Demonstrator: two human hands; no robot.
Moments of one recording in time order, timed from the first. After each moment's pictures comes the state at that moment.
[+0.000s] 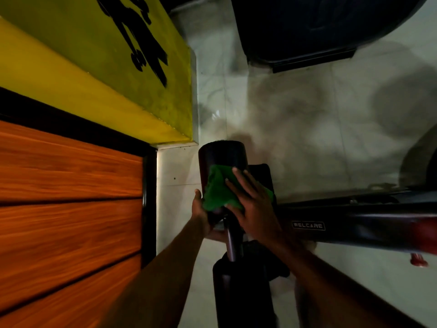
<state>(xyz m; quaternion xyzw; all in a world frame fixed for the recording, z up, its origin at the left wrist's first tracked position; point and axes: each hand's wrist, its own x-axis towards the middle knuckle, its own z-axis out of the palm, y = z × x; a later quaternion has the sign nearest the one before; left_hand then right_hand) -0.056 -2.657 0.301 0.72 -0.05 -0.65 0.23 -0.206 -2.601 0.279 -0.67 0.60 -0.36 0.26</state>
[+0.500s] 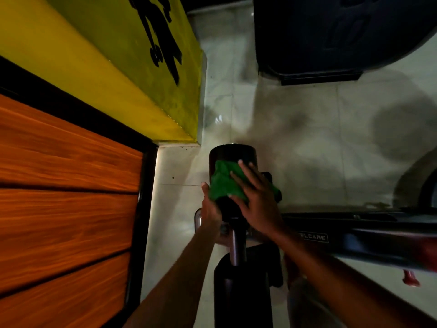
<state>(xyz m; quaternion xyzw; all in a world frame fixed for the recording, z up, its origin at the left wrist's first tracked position) -0.060 -2.657 0.308 0.71 -0.09 -0.65 0.26 -0.203 -2.637 0.287 -0.69 0.59 -0.33 0.24</state>
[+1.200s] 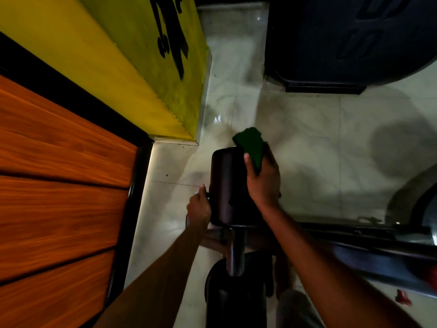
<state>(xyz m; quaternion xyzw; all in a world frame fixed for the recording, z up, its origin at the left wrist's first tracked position) -0.029 -2.675 0.279 0.83 -0.28 -0.46 0.16 -0.191 -2.710 0.292 -0.45 0.75 -0.40 0.28</state>
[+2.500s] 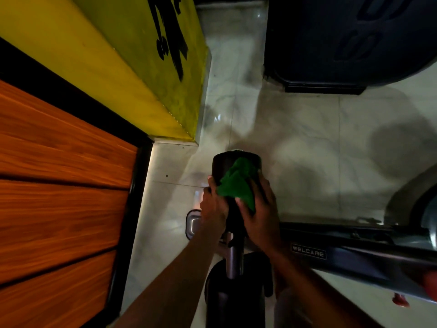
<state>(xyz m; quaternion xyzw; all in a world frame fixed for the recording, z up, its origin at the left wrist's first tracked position) -0.081 -2.688 0.320 0.82 -0.25 -0.48 0.18 -0.189 -2.633 0.282 -0.58 0.67 -0.37 0.27</state>
